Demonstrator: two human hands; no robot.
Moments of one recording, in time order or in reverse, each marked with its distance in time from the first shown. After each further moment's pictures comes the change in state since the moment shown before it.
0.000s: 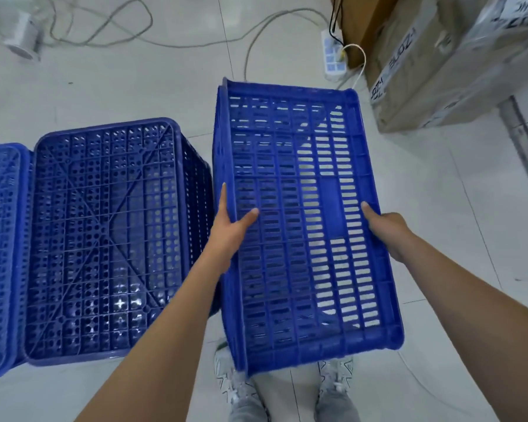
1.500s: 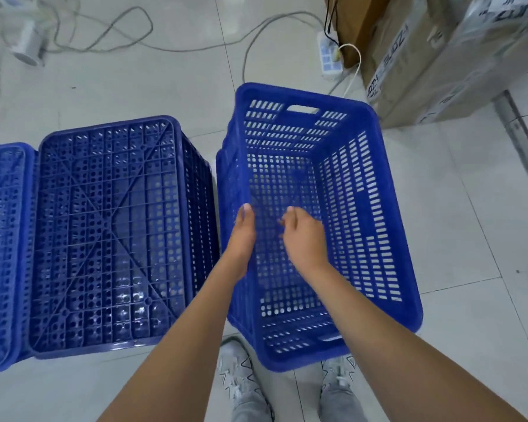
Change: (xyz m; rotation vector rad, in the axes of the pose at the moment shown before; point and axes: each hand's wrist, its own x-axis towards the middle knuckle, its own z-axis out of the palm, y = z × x) left_hand -0.021 -0.024 0.030 -0.055 -0.075 -0.239; right_hand -0.087 0.019 0.141 -0.236 0.201 -0.744
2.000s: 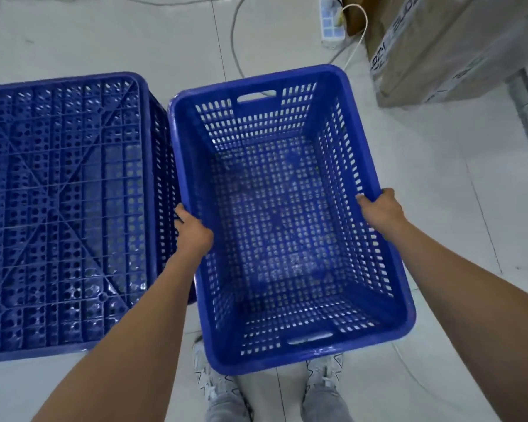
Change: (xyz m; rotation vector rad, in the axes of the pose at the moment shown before) left_hand 0.107 -0.079 -0.030 0.399 0.443 -0.068; right_hand 0.111 0.164 -0.072 -0.188 -0.126 0.487
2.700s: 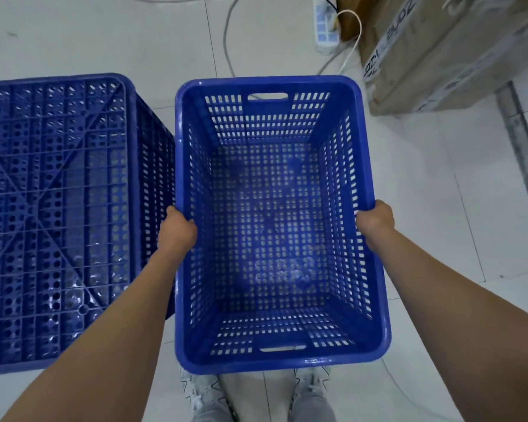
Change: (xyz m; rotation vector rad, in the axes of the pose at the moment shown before) left_hand 0.013 0.022 -0.019 0.060 -0.053 0.074; right_hand 0.009 -0.005 -0.002 0.316 0.051 0.128
